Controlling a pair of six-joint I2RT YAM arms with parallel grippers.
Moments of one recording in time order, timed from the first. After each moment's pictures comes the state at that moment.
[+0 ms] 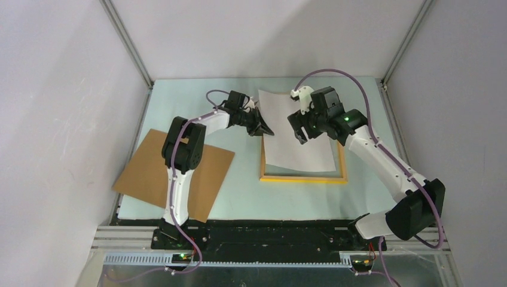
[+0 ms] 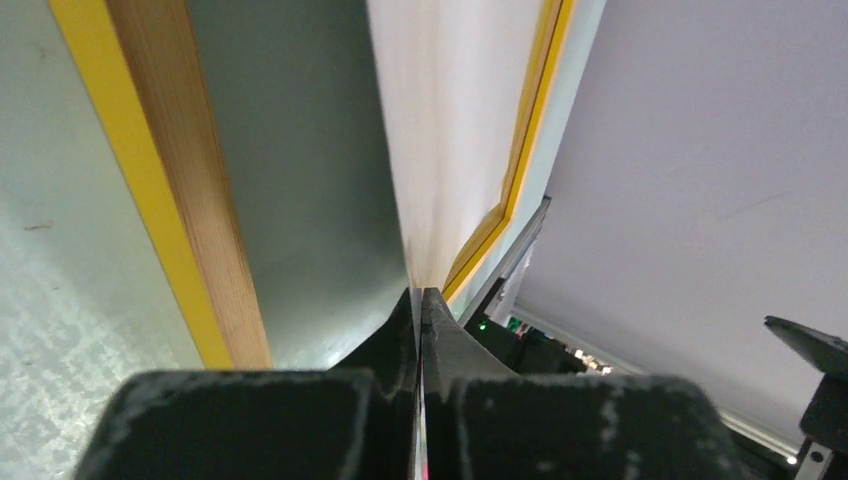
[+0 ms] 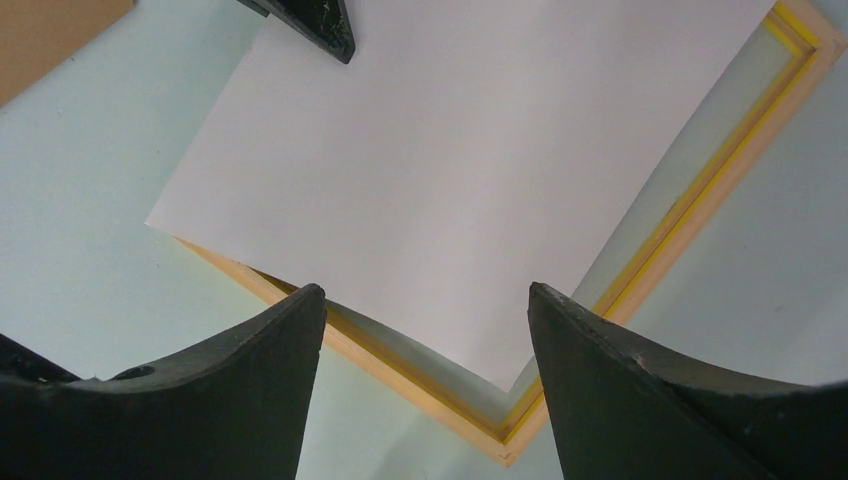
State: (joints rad) left arm -0.40 2.21 1.56 -0.21 0.83 -0.87; right arm 0.52 1.40 1.36 -0.73 -0.01 -0.16
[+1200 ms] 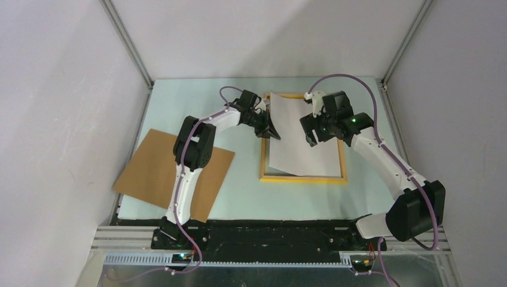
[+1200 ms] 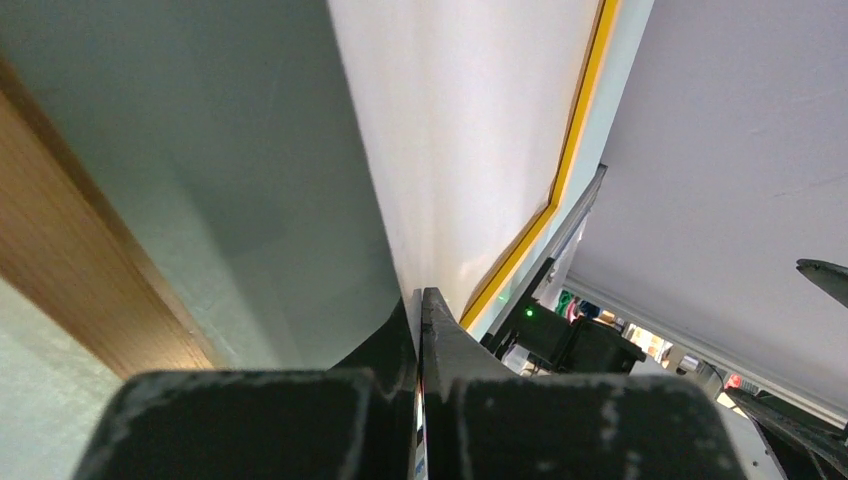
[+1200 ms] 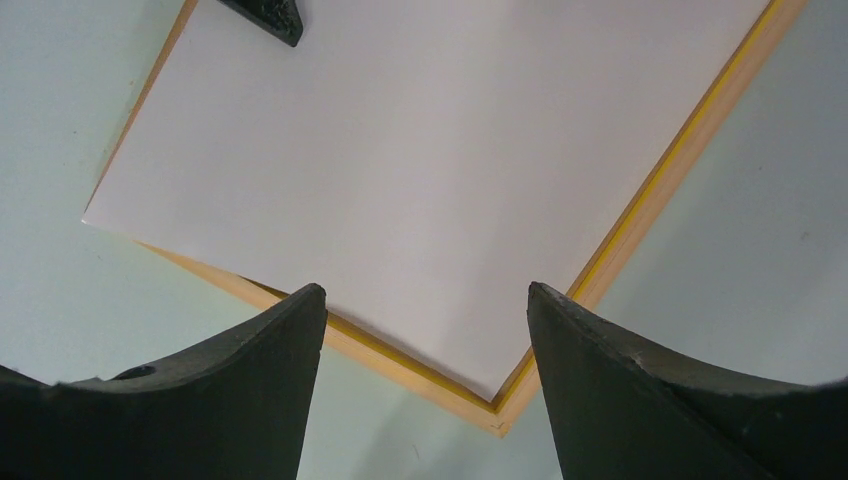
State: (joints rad) left arm -0.46 2.34 1.77 -0.41 0.82 -0.70; right arm 0.38 1.38 1.25 -0.71 -0.05 -0.14
